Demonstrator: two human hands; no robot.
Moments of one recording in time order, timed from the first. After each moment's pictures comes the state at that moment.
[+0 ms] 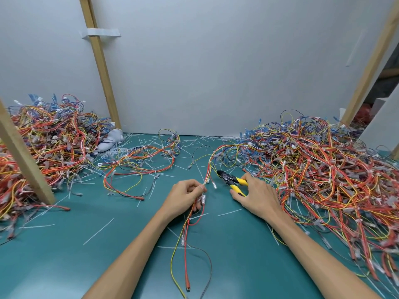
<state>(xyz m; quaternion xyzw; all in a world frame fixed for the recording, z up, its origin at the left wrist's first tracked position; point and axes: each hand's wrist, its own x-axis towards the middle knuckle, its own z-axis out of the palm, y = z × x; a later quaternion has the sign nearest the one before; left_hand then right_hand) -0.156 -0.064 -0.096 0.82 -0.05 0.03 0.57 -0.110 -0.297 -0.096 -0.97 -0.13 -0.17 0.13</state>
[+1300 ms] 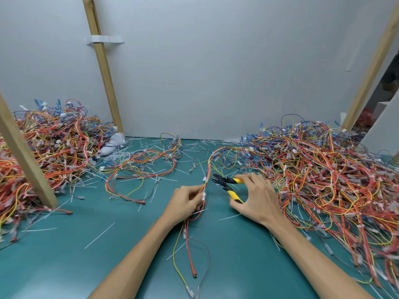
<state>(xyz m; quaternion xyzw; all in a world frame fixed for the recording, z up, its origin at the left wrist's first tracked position) -0.159 -0.064 -0.097 0.87 -0.09 0.10 0.47 -0.116 -0.293 -0.094 -0.92 -0.21 -0.28 0.15</state>
